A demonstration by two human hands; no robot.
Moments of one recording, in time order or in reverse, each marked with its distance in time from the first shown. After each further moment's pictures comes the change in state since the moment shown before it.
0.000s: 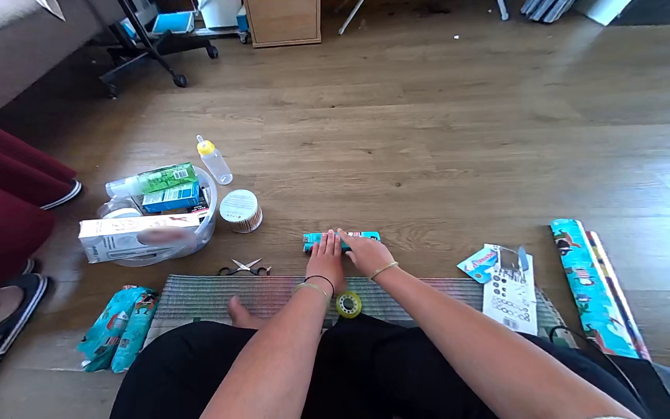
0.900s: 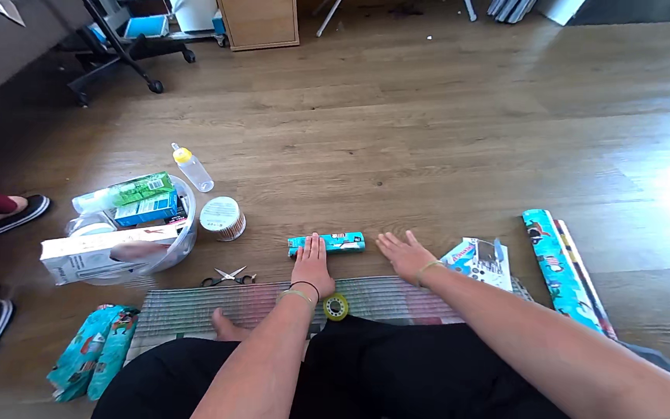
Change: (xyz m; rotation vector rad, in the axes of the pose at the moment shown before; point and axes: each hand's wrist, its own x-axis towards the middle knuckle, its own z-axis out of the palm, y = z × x) left_hand -0.002 0.004 -0.003 -0.015 -0.019 -0.025; right_hand -0.041 0.128 0.009 -0.263 -0.166 0.045
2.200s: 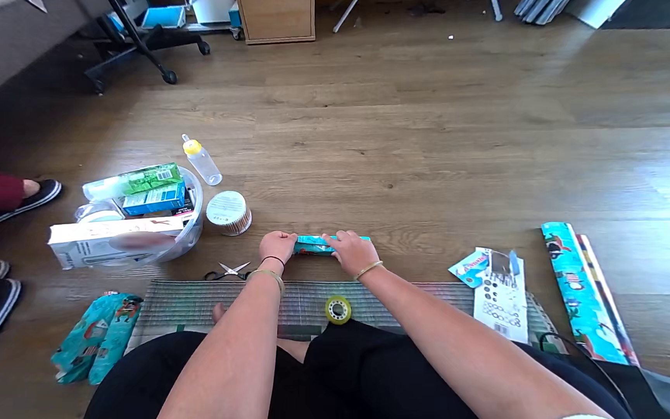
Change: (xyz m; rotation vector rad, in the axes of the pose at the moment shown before) left_hand 0.007 -0.076 -0.038 -0.882 0.345 -0.473; right_hand 0.046 -0.120 -0.044 0.165 0.308 -0.115
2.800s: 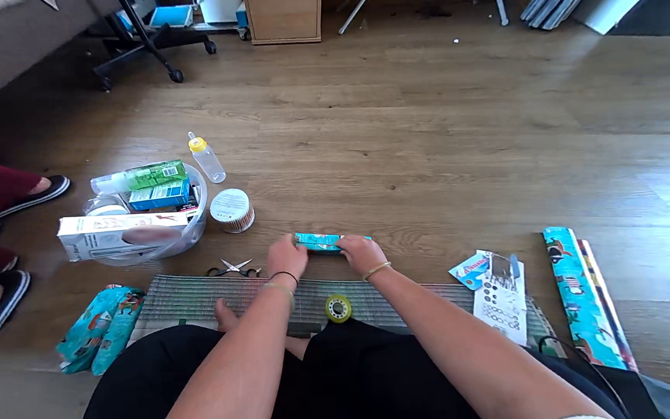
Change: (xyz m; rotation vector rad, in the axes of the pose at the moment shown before) left_hand -0.039 0.004 0.006 0.282 -0.028 0.087; right_hand -0.004 0.024 0.011 0.113 0.049 -0.058
